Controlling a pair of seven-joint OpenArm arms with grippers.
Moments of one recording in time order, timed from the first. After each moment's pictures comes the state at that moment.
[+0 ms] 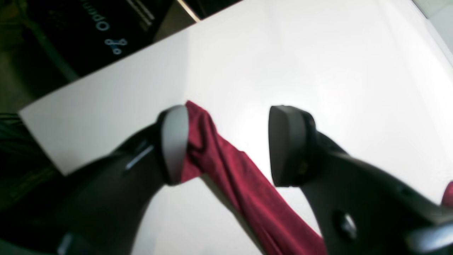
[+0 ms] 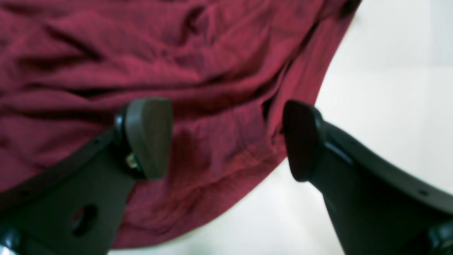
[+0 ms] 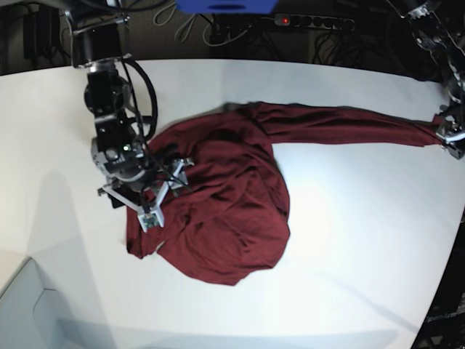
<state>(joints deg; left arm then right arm) 10.9 -10.3 -45.8 94.4 -32.0 0.3 32.5 5.6 6.5 -8.4 91.6 0.0 8.6 -51.2</state>
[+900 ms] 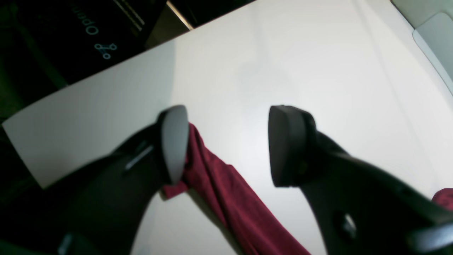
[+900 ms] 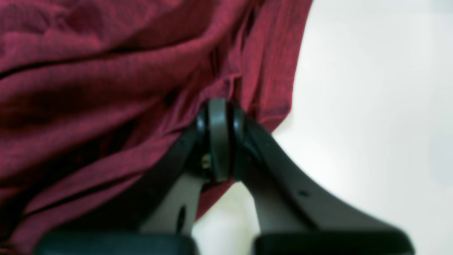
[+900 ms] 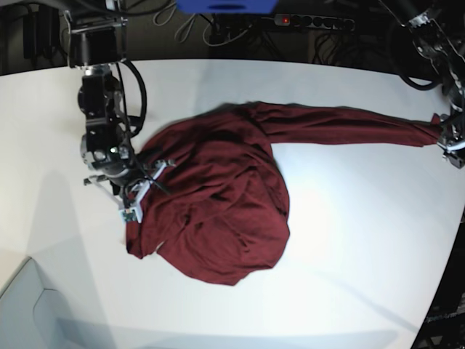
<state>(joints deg) 7.9 -10.3 -45.6 93.7 -31.9 0.5 32.8 5.7 6.4 -1.7 86.0 -0.3 8.9 -48.1</state>
